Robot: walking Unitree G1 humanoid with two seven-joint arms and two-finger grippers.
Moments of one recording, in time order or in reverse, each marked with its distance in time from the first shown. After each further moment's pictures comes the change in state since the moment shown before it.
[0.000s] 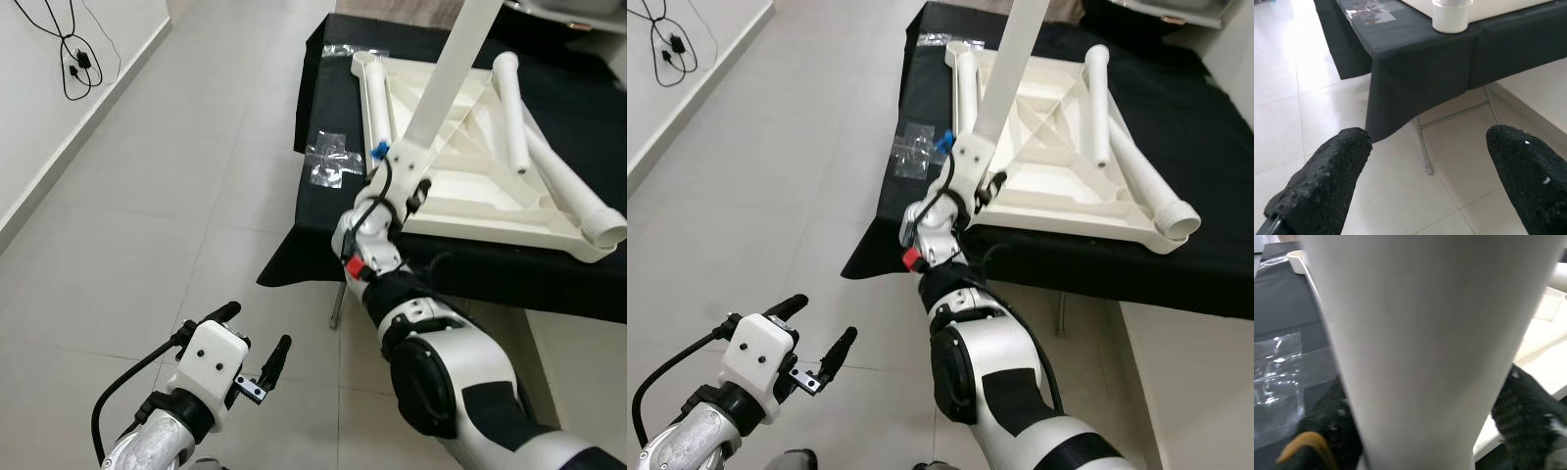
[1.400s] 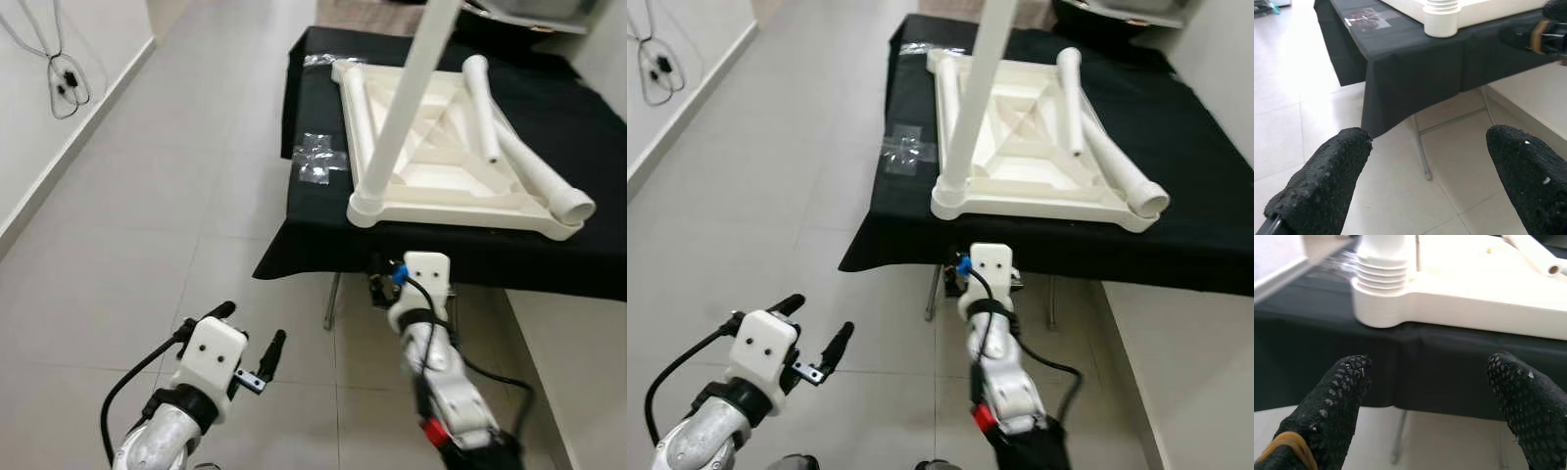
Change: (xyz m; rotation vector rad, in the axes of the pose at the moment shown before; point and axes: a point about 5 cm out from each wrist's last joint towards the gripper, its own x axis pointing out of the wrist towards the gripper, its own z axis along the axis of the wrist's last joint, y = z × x) left arm 0.011 0.002 -0.015 -0.038 0.023 0.056; right arm -0.065 -0.123 -0.067 -0.250 0.027 0.578
